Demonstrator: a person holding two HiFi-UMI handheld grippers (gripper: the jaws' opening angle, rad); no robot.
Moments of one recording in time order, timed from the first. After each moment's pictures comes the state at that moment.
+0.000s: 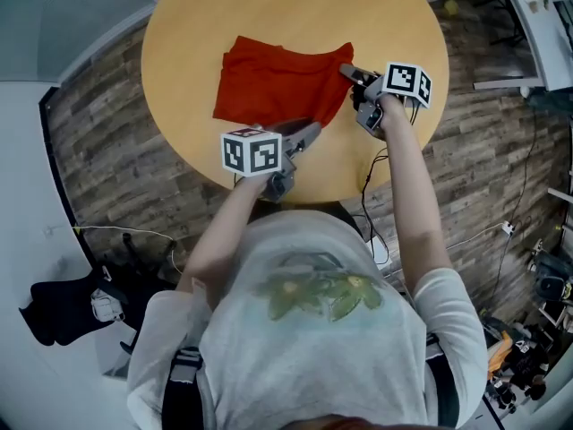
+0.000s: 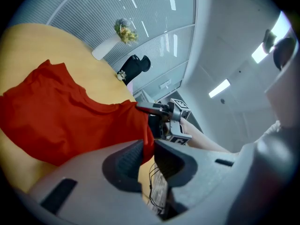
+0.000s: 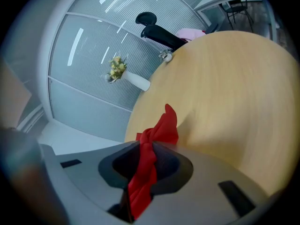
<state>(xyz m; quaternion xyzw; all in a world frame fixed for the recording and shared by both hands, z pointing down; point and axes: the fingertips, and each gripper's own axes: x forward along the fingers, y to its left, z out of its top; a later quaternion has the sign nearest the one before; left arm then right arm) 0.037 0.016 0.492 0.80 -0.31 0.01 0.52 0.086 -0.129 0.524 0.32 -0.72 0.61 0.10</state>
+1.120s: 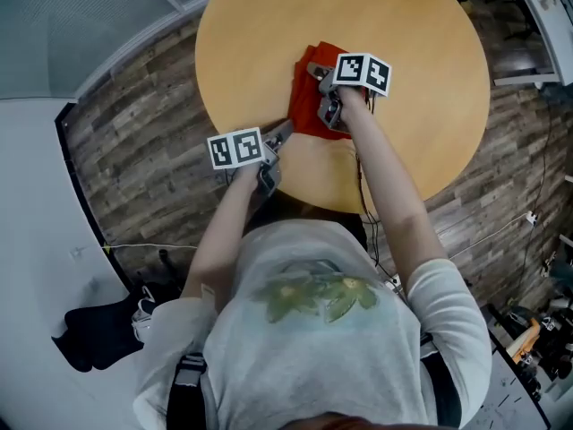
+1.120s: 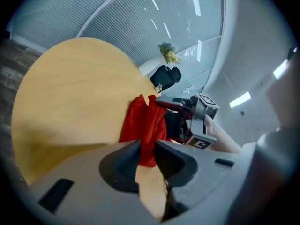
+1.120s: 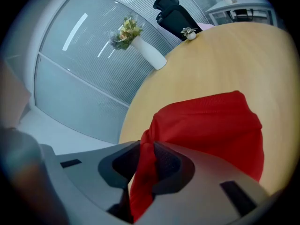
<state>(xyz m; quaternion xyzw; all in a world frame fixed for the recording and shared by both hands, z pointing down) -0.220 0.008 0.571 0.73 -0.38 0.03 0.58 -0.172 -0.134 0.568 0.38 -0.71 0.57 0.13</state>
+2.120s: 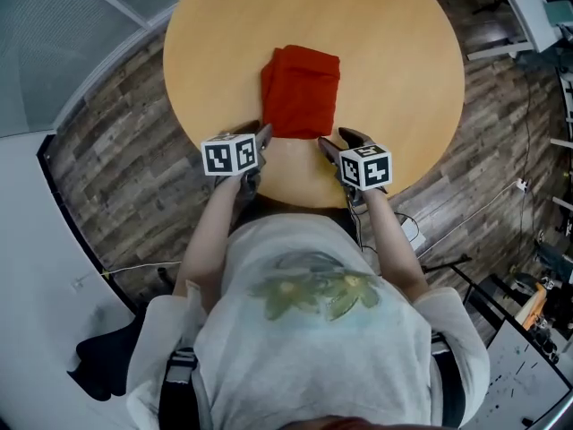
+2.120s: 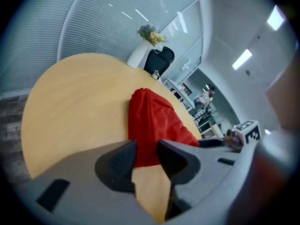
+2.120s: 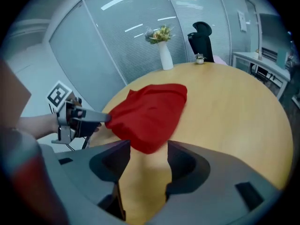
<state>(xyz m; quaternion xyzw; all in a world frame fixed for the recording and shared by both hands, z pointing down) -0.218 0.002 0.593 0.76 -0.39 0.20 0.47 -0.064 0.032 0.582 0.42 -0.77 0.37 0.30</state>
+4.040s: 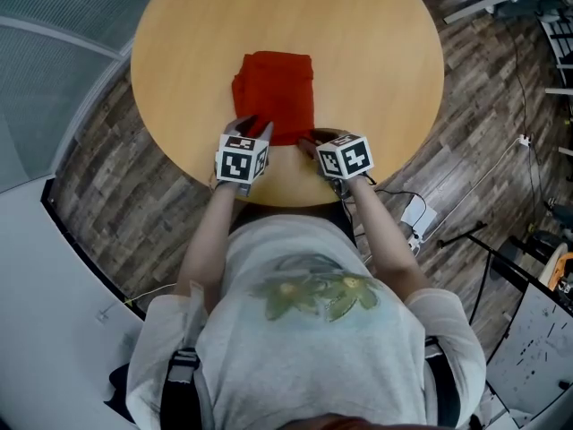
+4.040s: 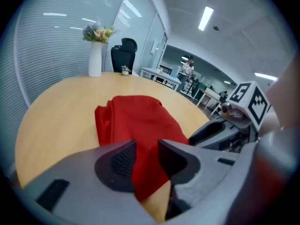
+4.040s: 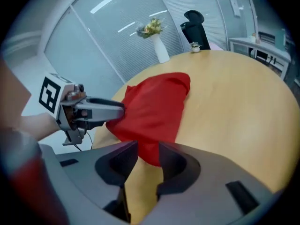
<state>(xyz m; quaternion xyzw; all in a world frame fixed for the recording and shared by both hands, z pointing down) -0.146 -0.011 0.591 0.84 -0.32 0.33 0.28 -0.062 0.046 0.608 0.40 -0.77 0.42 0.28</state>
